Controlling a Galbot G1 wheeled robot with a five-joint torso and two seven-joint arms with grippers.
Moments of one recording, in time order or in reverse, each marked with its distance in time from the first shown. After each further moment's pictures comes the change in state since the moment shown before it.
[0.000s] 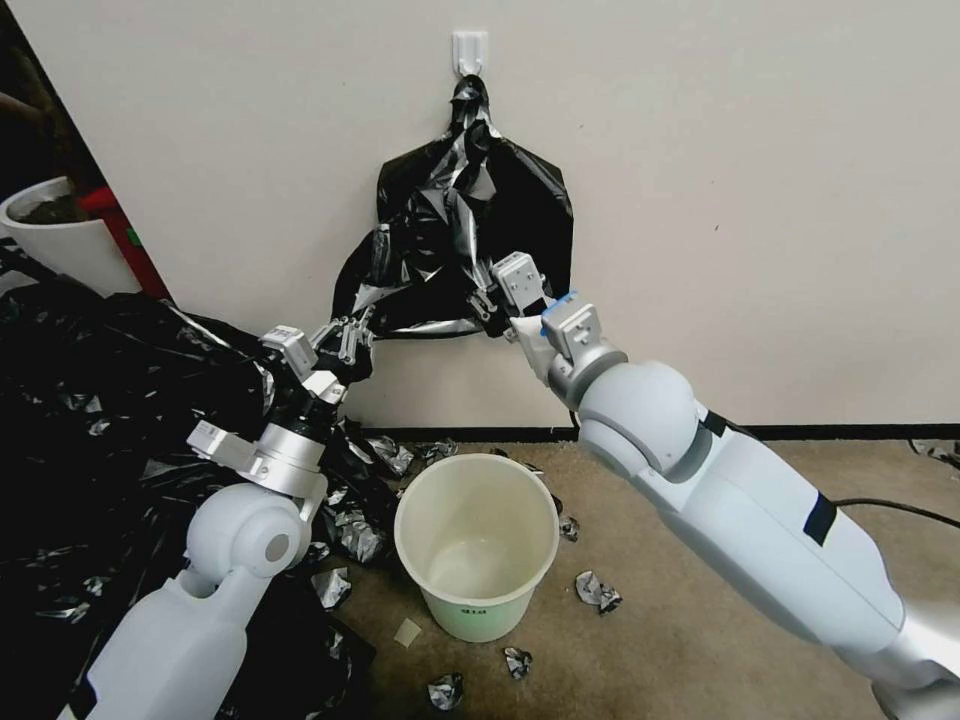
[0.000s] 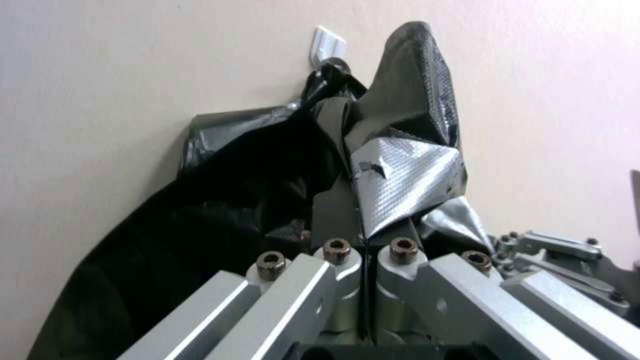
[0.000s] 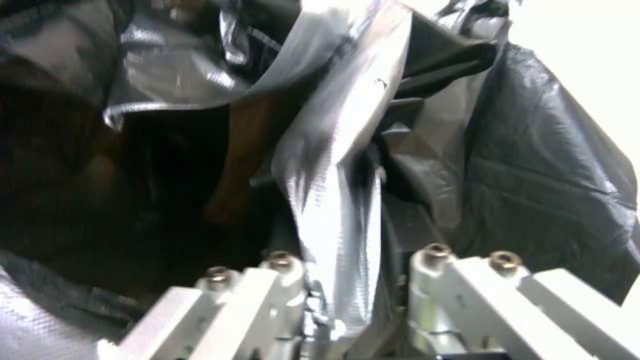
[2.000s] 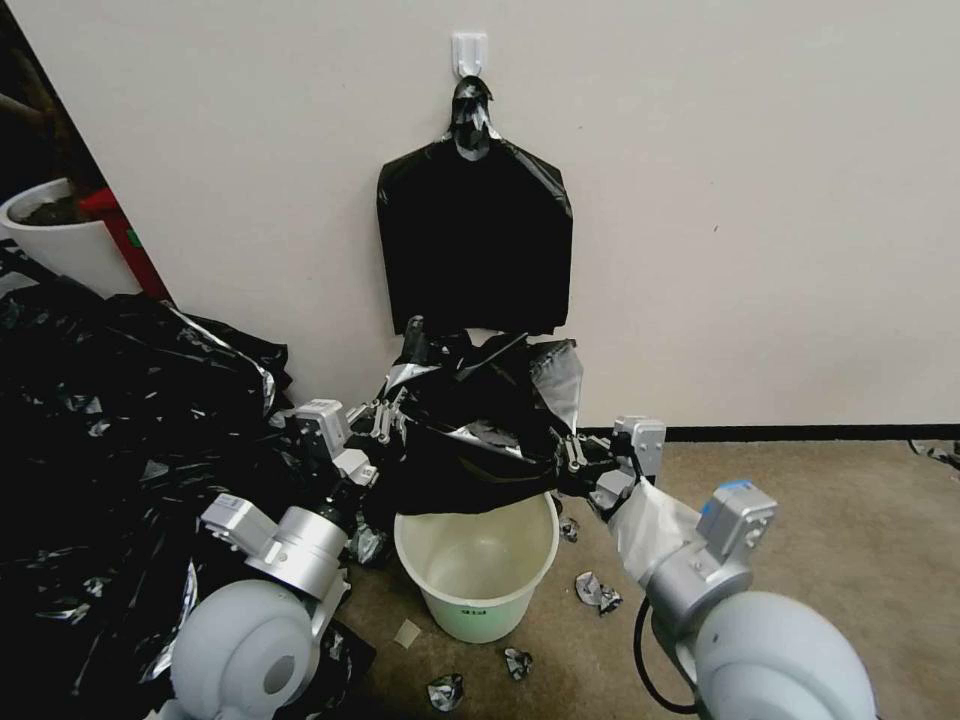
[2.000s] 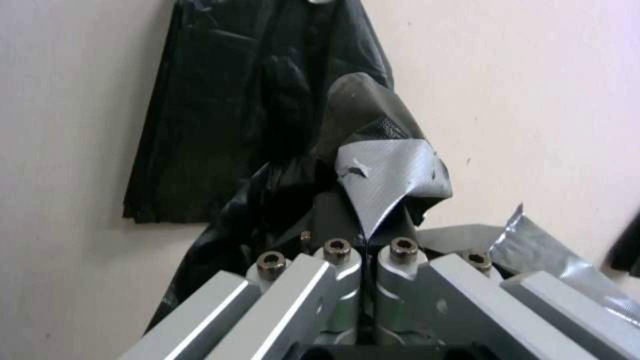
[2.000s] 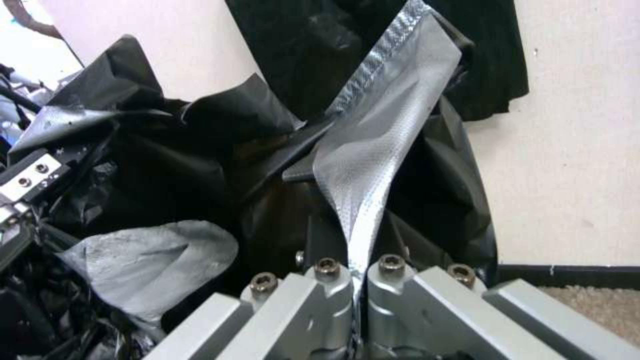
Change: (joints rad) left arm 0.309 -0.124 -0.032 -0.303 0.124 0.345 -0.167; right arm -0.795 0.019 0.347 0.460 0.380 0.009 0.213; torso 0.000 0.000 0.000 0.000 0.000
